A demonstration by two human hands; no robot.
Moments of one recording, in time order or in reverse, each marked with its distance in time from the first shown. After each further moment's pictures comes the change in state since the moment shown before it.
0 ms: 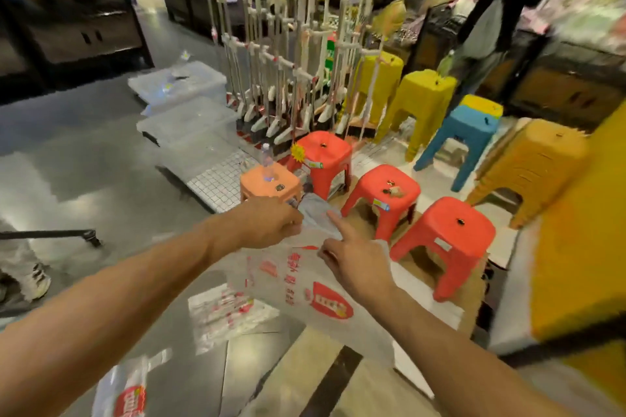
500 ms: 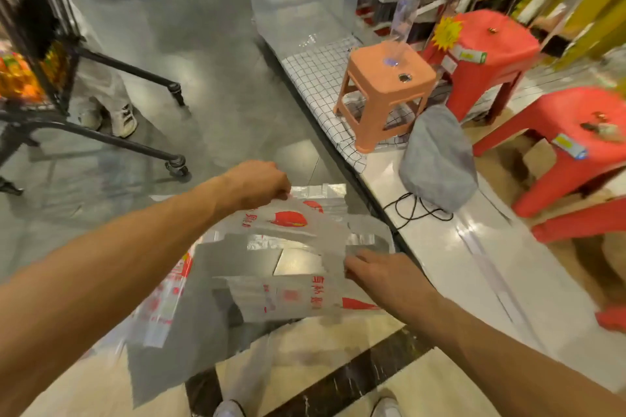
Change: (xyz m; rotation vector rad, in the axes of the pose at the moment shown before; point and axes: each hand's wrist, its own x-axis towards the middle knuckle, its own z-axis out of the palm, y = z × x) left_hand -0.010 -0.208 0.433 0.029 -0.212 -0.440; right_hand -0.022 0.002 0.440 -0.023 -0.492 -0.601
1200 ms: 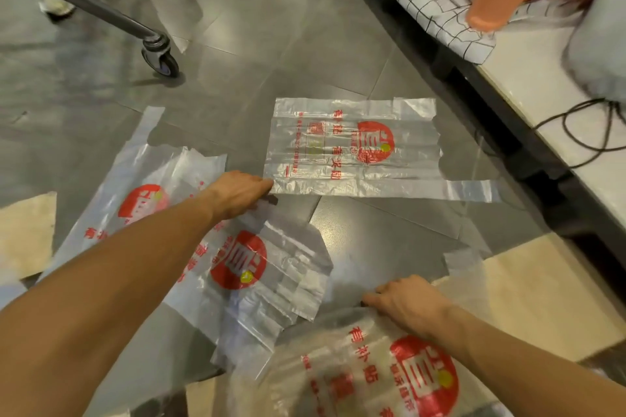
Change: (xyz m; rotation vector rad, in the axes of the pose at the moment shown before) left_hand 0.162 -0.108 0.534 0.055 -0.089 -0.157; right_hand 0.173 0.035 0.492 -0.076 -0.490 -0.198
